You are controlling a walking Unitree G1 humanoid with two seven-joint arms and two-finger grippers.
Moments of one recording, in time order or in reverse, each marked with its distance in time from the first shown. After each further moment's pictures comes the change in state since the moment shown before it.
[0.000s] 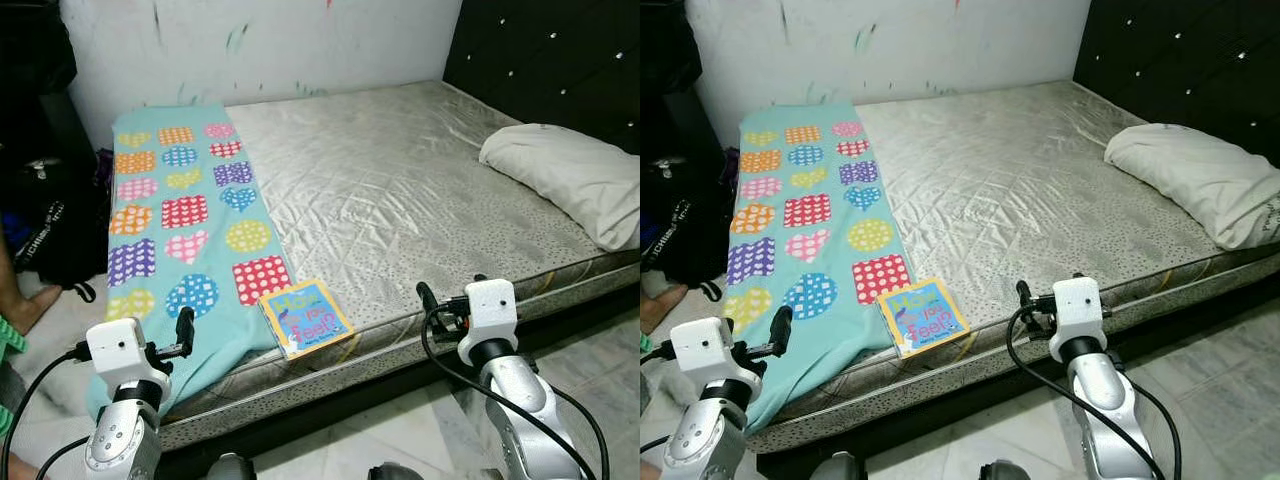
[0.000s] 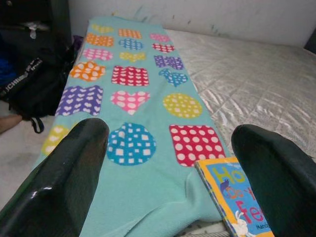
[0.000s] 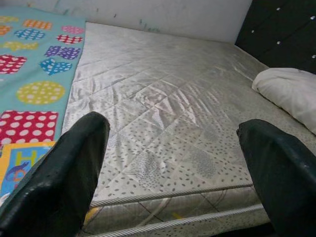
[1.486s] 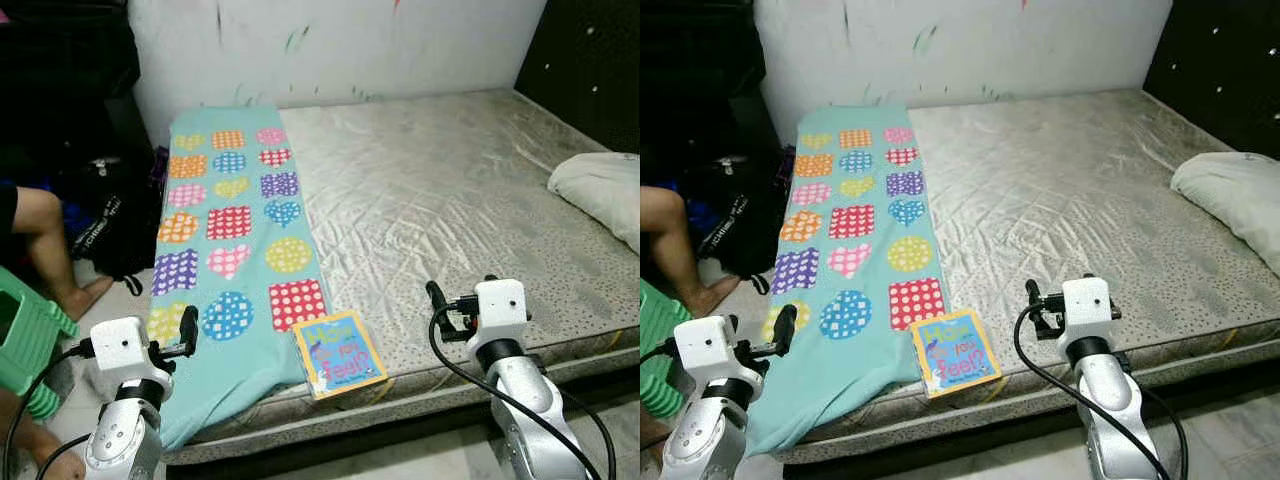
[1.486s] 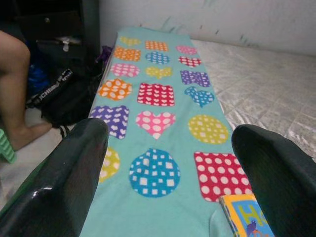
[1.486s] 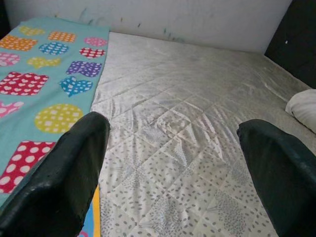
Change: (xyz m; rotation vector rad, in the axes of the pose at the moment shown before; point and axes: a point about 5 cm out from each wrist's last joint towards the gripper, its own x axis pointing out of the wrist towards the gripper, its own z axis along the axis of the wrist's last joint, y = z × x) left arm 0.000 -0.002 0.001 0.015 -0.005 -0.035; right arm -0.002 -0.008 -0.002 0.007 0.009 -0.053
